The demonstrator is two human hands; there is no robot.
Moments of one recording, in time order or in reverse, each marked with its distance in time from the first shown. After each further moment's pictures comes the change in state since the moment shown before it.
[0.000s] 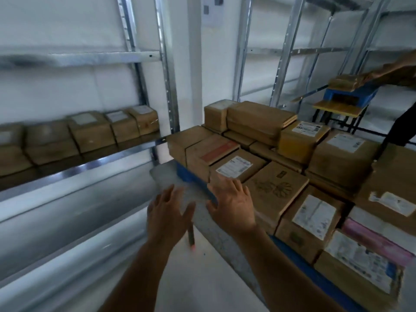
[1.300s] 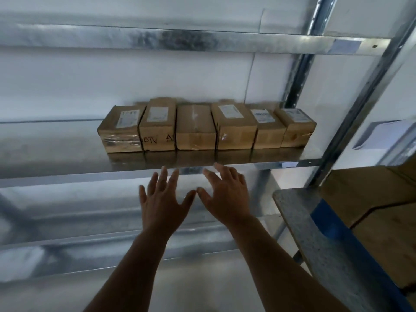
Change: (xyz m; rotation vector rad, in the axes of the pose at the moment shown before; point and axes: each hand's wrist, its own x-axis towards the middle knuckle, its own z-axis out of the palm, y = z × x) left_hand 0.111 -0.356 -0.124 0.238 0.211 -0.472; right_hand 0.209 -0.339 0.206 0.230 -0.165 -0.510
